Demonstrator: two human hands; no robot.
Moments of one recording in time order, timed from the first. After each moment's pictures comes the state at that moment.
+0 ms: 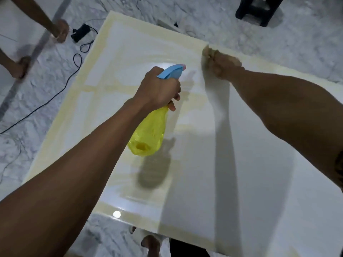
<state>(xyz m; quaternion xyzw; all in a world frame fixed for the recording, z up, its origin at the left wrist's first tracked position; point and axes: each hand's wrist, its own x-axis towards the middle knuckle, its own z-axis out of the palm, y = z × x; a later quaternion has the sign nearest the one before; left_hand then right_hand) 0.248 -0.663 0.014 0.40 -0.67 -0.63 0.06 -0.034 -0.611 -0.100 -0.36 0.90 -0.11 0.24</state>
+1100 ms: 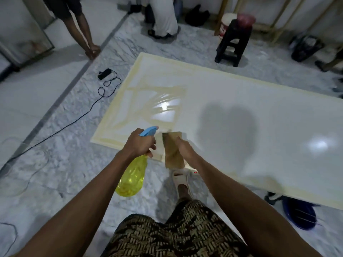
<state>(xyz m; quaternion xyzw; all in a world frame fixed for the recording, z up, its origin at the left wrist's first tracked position) 0.582 -0.496 0.065 0.46 -0.68 -0.57 0.00 0.443 -0.370 0.004 -0.12 0.76 -0.41 0.49</state>
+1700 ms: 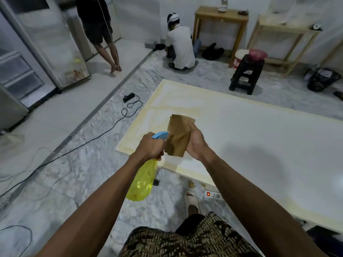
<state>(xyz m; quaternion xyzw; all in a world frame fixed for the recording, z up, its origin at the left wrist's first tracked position) 0.620 -0.477 0.127 0.48 -0.69 -0.54 0.07 0.453 -0.402 0.079 -0.14 0.50 -0.66 0.54</state>
